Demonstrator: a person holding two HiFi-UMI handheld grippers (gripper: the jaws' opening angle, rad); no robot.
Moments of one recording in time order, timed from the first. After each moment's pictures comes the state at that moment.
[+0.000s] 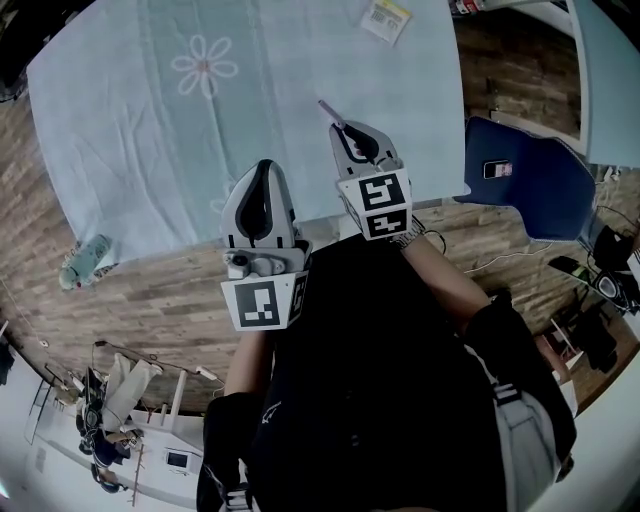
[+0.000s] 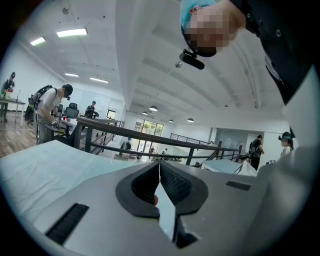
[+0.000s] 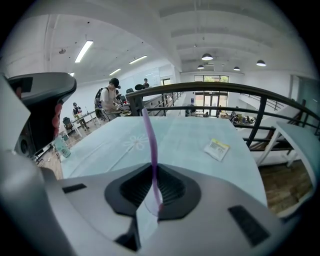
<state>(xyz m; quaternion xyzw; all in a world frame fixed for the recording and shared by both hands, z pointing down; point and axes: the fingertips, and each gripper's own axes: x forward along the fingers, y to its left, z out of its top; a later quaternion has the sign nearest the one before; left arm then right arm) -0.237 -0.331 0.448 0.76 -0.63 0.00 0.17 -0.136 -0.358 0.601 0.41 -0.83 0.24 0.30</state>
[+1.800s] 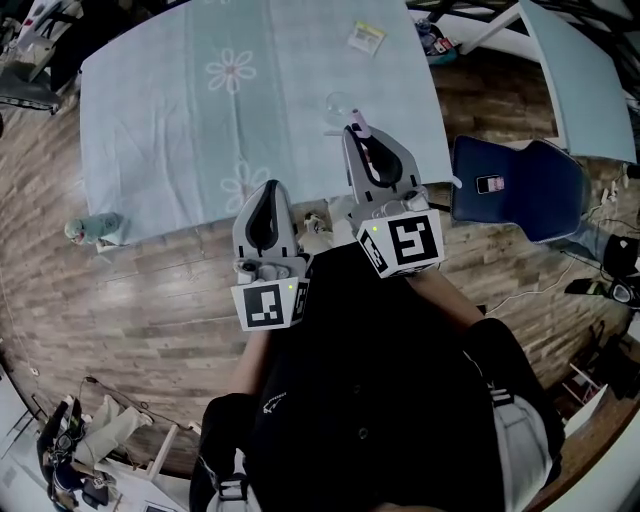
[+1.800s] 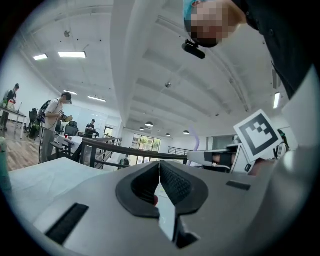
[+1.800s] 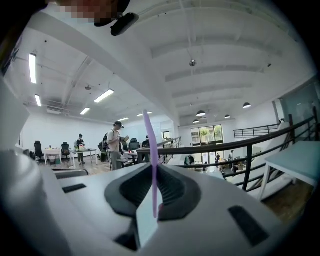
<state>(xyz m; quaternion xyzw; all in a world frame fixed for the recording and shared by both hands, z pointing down) -0.225 -0.150 0.378 0.77 -0.63 -0.08 0.06 -0.121 -0.222 0.374 0.47 -0.88 0.05 0.03</state>
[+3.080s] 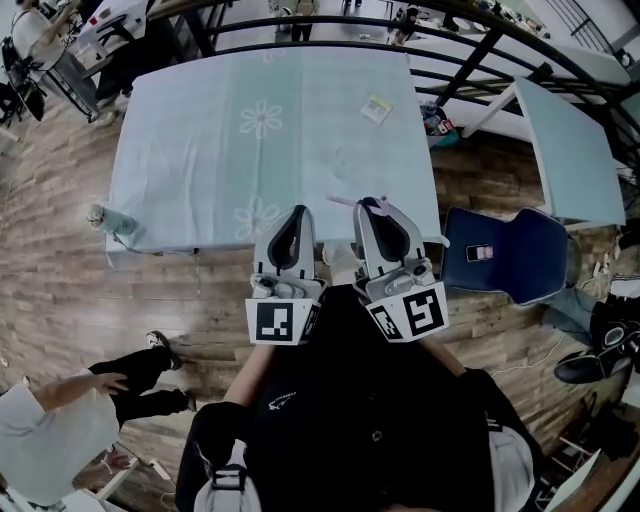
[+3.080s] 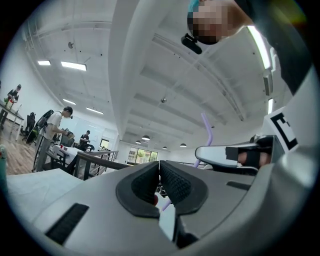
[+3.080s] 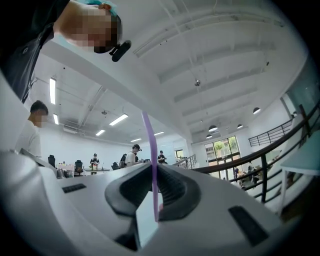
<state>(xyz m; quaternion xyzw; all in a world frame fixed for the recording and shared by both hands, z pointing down) -0.197 -0.103 0.320 0.78 -0.62 -0.13 0.01 -0.109 -0.117 0.292 0.41 -0.91 0.01 -0.09</state>
